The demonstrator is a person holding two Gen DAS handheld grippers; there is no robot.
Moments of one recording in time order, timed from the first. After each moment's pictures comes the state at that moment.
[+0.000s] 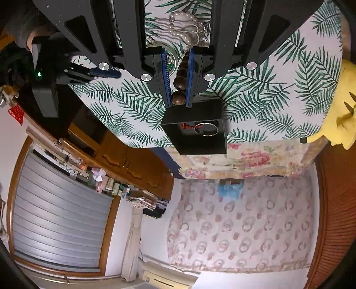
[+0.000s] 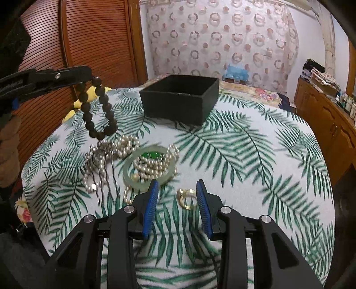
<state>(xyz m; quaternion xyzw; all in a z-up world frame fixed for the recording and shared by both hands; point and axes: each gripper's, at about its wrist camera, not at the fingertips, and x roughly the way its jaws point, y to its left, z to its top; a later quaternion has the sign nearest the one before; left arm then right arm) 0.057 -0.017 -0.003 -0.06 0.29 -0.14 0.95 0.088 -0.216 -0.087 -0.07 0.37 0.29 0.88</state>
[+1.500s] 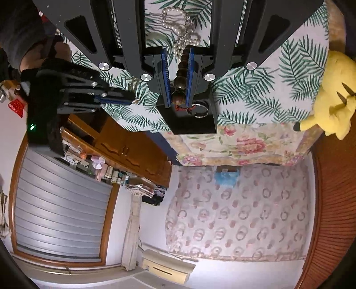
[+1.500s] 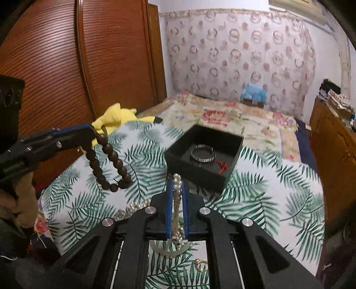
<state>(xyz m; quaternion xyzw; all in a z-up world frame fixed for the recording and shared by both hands) 0.049 0.004 0.032 -0.06 0.25 -0.14 0.96 0.122 -0.182 0.010 -0.07 0.31 0.34 0.88</state>
